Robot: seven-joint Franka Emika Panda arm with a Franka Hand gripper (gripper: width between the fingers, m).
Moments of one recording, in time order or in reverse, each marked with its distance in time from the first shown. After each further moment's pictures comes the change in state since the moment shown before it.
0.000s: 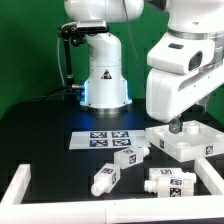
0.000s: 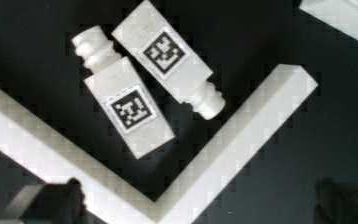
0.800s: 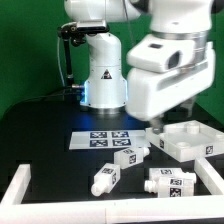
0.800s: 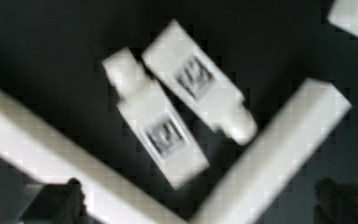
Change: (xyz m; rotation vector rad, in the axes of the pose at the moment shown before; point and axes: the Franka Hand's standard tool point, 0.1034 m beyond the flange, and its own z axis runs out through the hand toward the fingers) arm -0.044 0.024 0.007 -0.049 0.029 0.088
